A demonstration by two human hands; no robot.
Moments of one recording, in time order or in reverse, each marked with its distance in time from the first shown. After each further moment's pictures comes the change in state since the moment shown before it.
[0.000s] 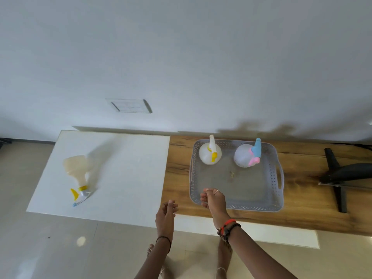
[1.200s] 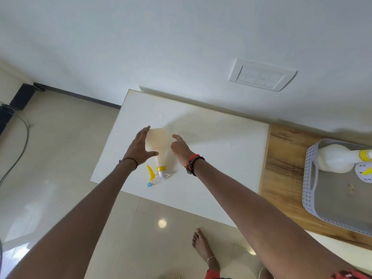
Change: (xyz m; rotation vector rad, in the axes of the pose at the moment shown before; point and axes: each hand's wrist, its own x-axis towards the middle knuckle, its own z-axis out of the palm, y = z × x) left_hand 0.340 0.104 -0.367 0.848 -0.171 0.395; right_hand 0.012 0.034 0.487 -0.537 -0.460 -0.028
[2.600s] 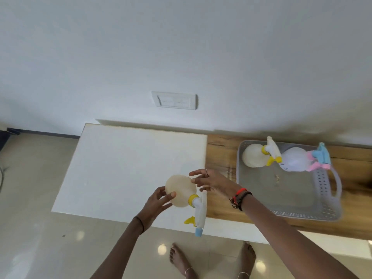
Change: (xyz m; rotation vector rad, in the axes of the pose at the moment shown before) left_hand -0.138 0.182 0.153 -0.902 -0.403 -0.279; right_hand -0.148 0.095 -0.284 0.024 -0.175 -0.097
